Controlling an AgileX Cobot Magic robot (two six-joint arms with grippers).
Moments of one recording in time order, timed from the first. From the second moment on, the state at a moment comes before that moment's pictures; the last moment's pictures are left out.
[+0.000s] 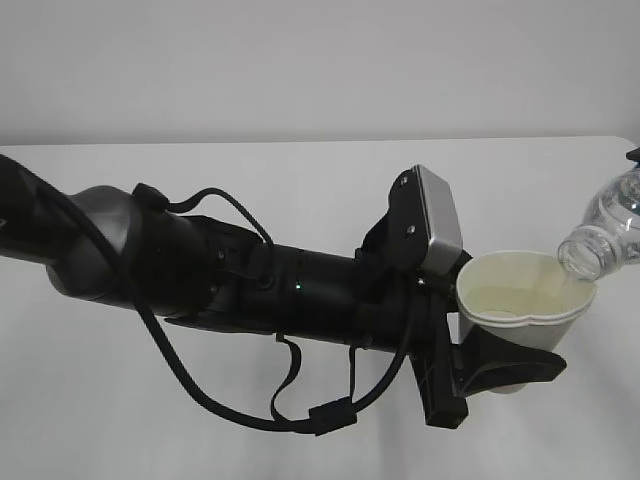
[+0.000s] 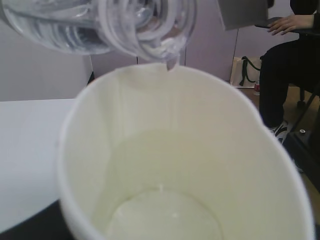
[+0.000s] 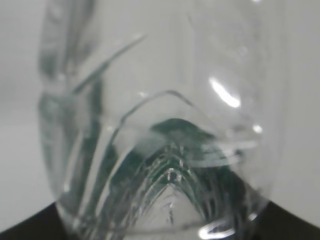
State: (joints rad) left arm -0.85 2.07 -1.11 1.05 -0.95 -0.60; right arm 0.08 1.02 -0.53 -1.83 -0.07 -0.05
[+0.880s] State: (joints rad) left arm -0.85 2.07 -1.11 1.05 -0.95 -0.60; right arm 0.08 1.02 -0.53 -1.83 -0.06 0.03
